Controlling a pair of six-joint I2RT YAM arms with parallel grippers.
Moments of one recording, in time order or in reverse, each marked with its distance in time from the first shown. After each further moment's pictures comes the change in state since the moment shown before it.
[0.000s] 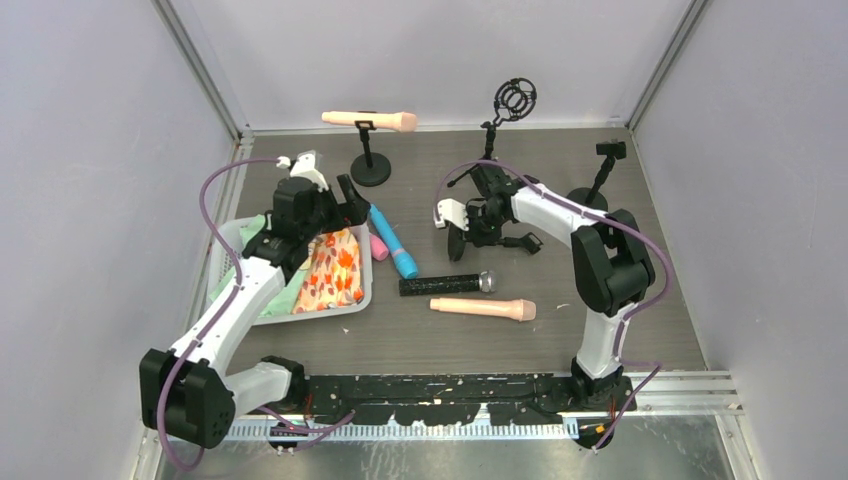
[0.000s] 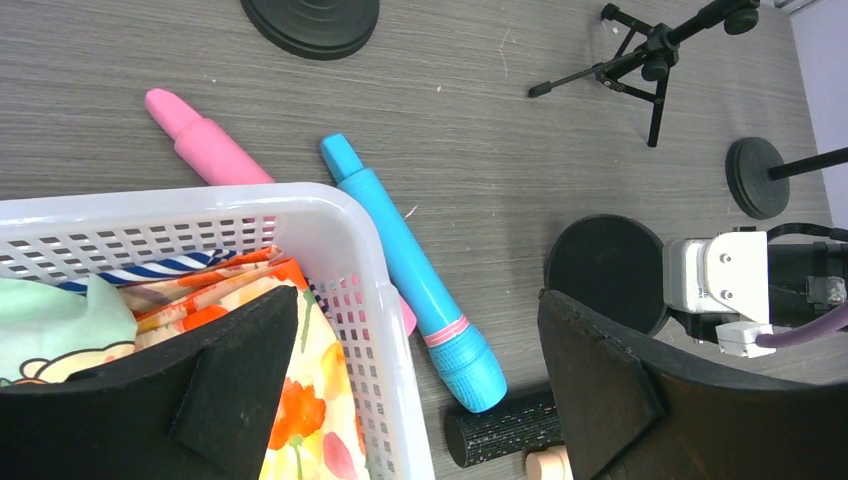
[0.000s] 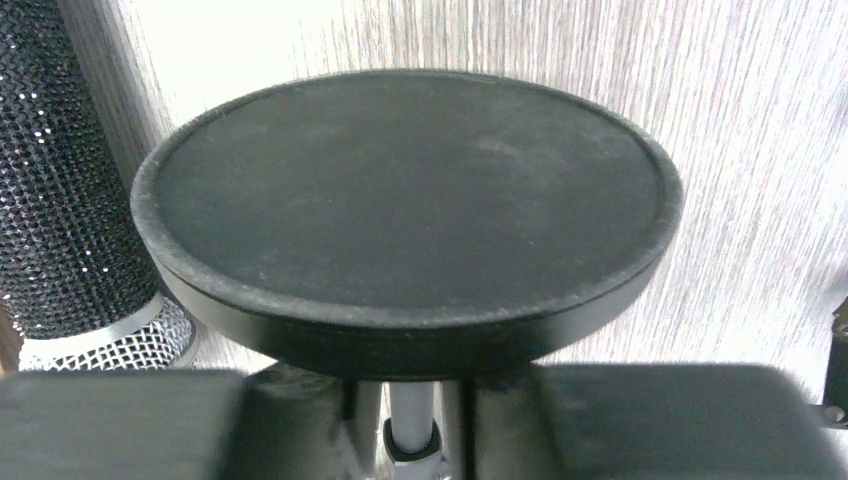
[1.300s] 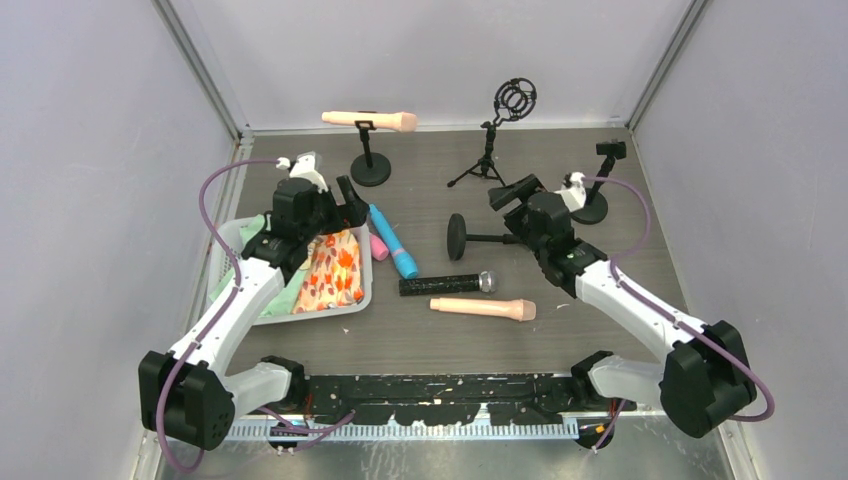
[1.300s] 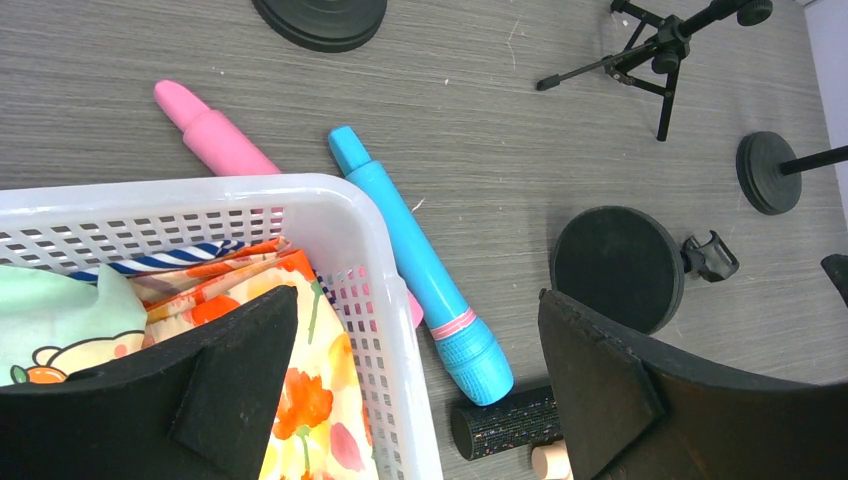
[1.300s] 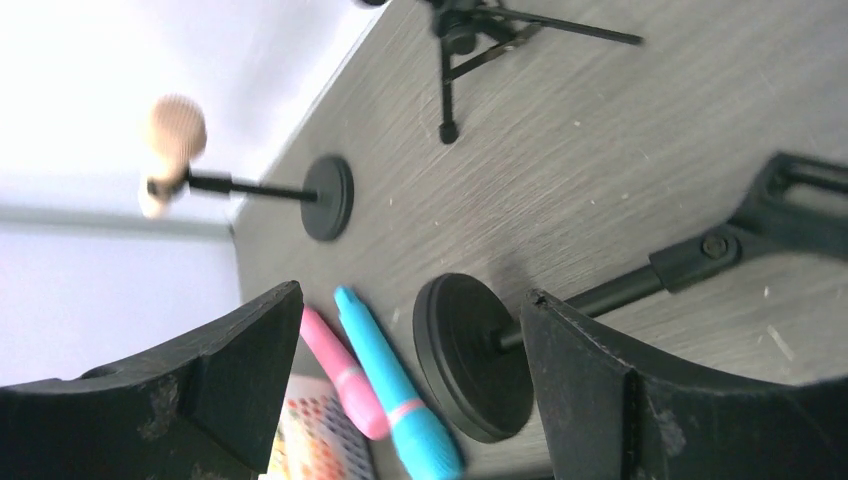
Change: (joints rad) left arm 0.000 -0.012 0.000 -0.027 -0.009 0.014; right arm 0.016 -0.703 -0.597 0.754 0.595 2.031
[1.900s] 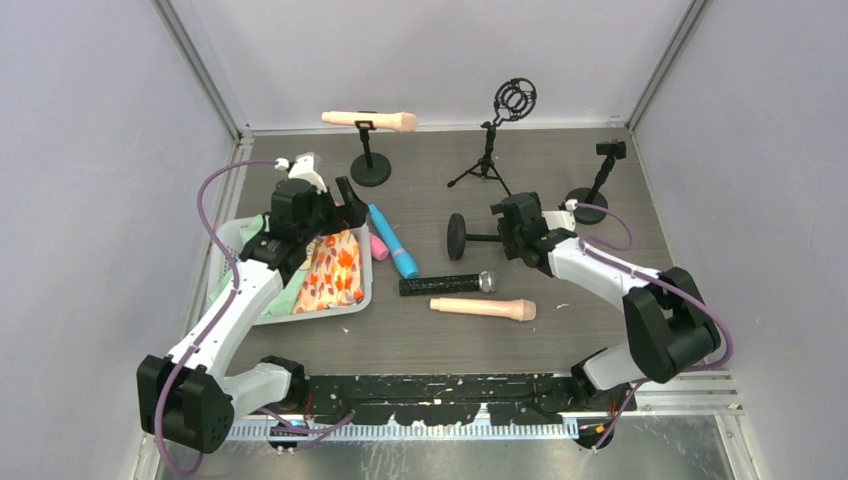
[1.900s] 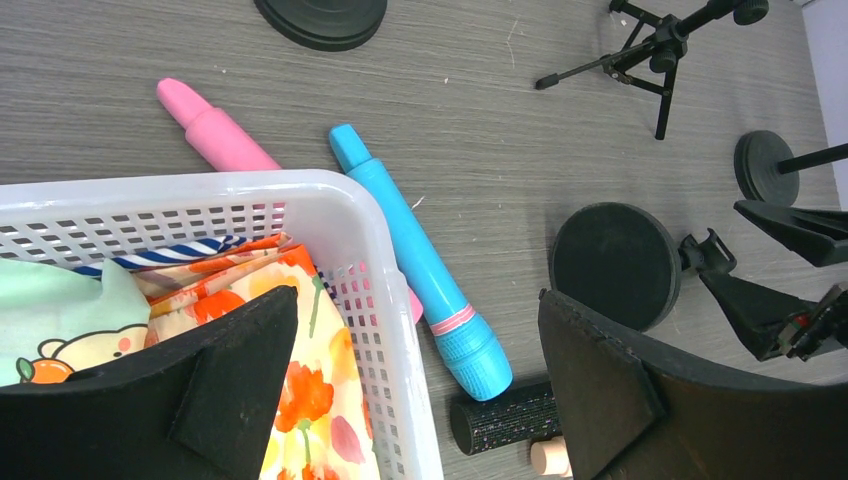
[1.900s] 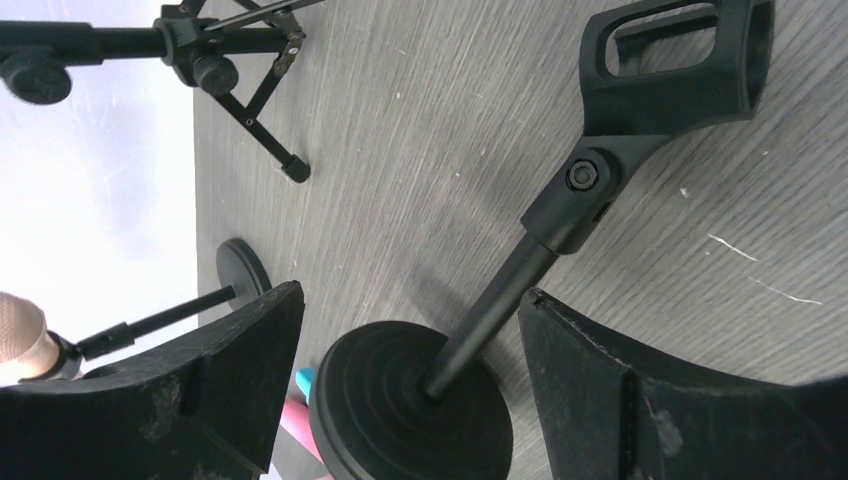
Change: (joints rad) left arm 0.000 -0.015 0.000 -0.014 -0.001 0.000; right arm -0.006 0.259 0.063 -0.218 0.146 0.576
